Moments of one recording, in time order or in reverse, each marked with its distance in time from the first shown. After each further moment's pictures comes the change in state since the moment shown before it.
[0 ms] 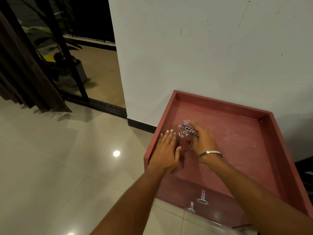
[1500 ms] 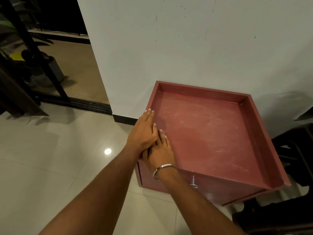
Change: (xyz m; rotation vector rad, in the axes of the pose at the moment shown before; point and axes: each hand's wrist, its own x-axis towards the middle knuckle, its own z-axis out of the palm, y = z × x) left_hand 0.030 -0.014 -0.045 -0.148 -0.023 -0.019; right_hand -0.058 -0.025 0.093 -0.478 -0.180 -0.073
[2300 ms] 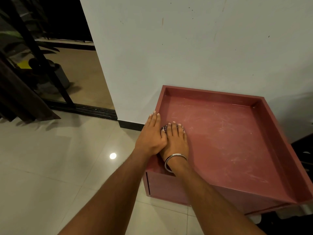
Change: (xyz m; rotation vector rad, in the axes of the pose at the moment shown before) left_hand 0.020 -0.016 0.005 0.061 -0.067 -0.002; right_hand 0.063 0.022 0.010 -0.048 0.090 0.225
